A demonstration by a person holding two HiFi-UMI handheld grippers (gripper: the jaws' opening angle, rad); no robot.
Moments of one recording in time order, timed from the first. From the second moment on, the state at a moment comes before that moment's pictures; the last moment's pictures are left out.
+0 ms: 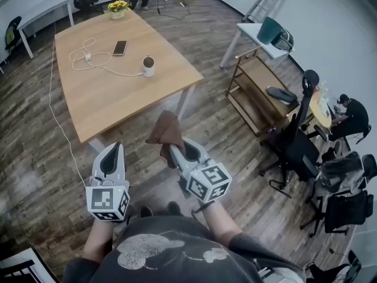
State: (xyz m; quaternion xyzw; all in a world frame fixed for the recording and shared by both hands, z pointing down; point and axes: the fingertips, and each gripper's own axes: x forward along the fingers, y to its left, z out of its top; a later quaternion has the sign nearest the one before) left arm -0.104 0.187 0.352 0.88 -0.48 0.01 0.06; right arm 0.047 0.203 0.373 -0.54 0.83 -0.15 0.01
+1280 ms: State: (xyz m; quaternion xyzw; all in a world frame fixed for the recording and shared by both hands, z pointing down) left arm -0.101 0.064 0.402 0.87 -0.48 0.07 0.07; right arm 0.096 0.070 0.418 -0.58 0.78 -0.21 0.05
